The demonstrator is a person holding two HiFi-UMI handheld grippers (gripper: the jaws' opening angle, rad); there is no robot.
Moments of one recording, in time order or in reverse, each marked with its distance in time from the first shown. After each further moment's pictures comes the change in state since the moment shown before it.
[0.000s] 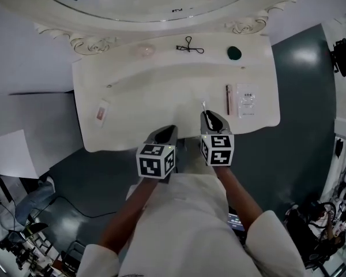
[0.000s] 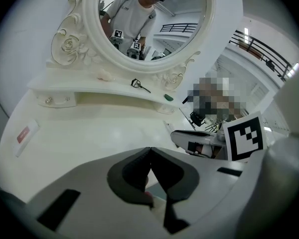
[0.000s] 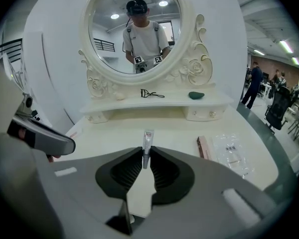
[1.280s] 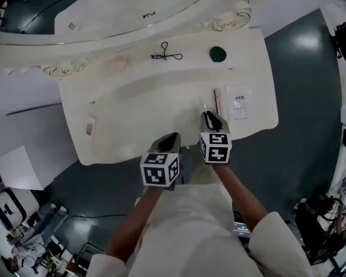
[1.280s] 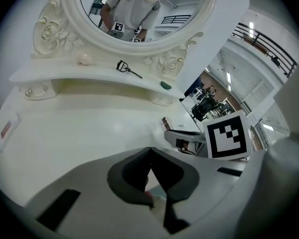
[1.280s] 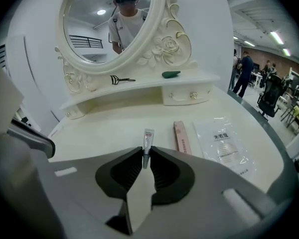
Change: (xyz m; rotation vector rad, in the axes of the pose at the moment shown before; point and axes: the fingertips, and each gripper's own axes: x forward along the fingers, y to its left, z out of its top) left arm 0.066 -0.039 -0.007 -0.005 0.078 0.017; right arm 0.040 -0.082 -0.034 0.101 0.063 -0.060
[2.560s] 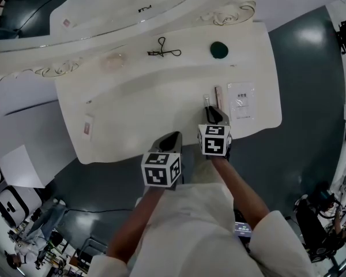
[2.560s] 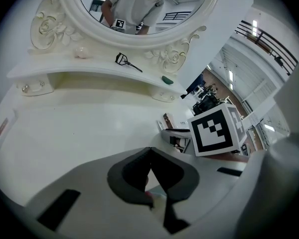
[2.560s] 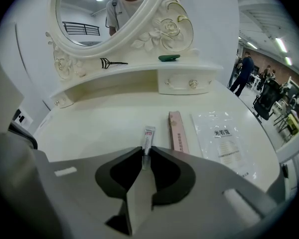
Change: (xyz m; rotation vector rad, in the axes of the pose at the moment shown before) left arm 0.015 -0.002 -0.007 -0.013 0.035 0.012; right arm 0.026 -0.015 -0.011 -0.020 0.110 -0.064
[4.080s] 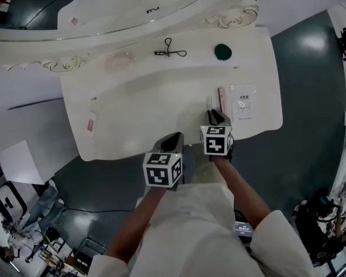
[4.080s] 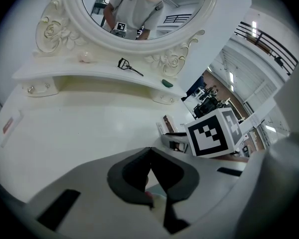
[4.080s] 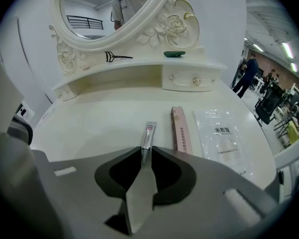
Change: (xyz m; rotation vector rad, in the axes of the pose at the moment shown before) left arm -0.011 0.000 0.000 -0.005 -0.031 0.011; right arm -0.001 0.004 -0.010 -0.061 0.045 0.011
